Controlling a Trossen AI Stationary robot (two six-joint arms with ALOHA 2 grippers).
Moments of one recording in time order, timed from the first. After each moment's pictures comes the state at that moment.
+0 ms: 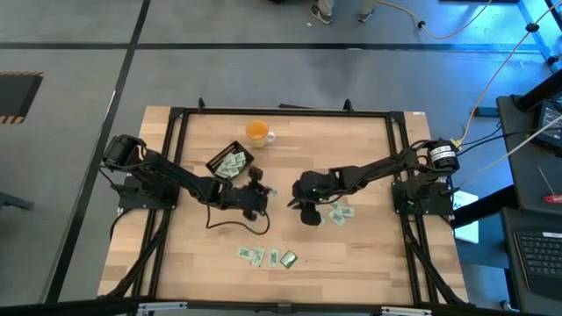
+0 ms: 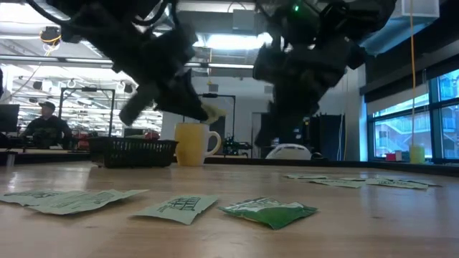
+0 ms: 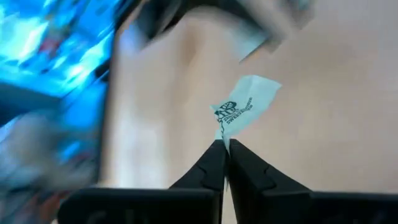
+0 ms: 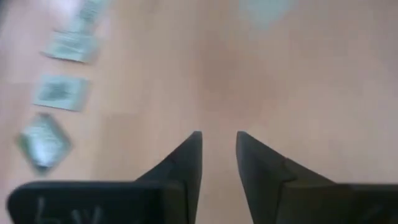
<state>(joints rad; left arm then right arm) -0.23 1.58 0.74 0.13 -0.59 0.45 0.07 1.74 0.91 0.00 -0.13 0.18</state>
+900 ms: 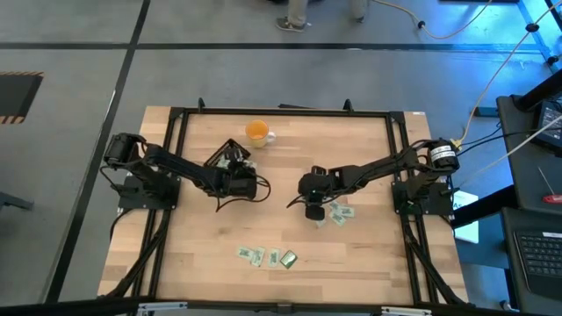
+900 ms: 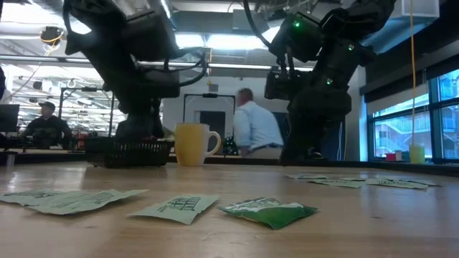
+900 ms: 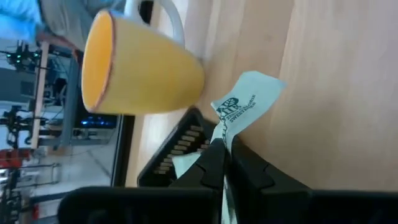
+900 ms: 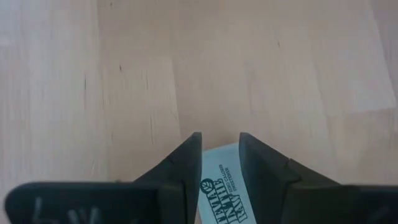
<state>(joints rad) -0.08 1.58 0.75 -0.37 -0.87 -0.02 0.06 1.74 0.91 -0.21 0.10 0.16</state>
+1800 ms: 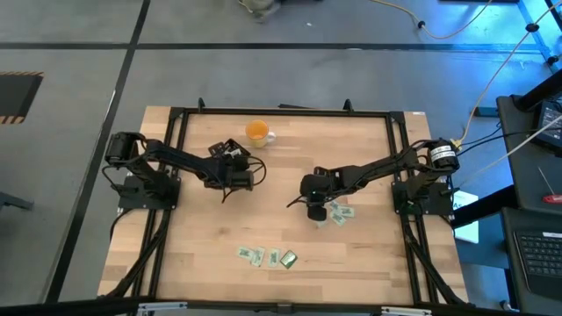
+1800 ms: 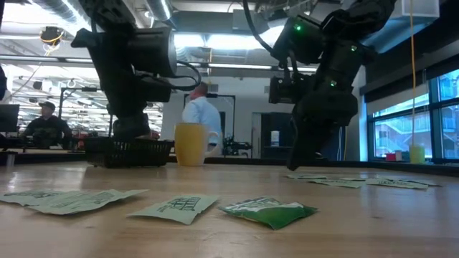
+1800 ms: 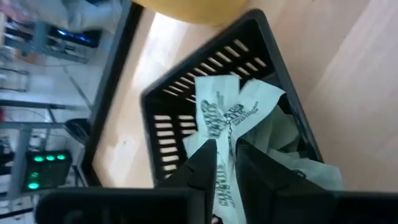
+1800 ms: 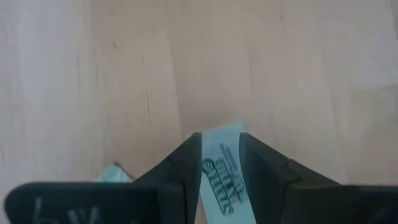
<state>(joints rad) 0.02 1.58 0.80 -0.69 -0.79 -0.42 0.06 1.74 0.91 -0.27 0.09 0.18</state>
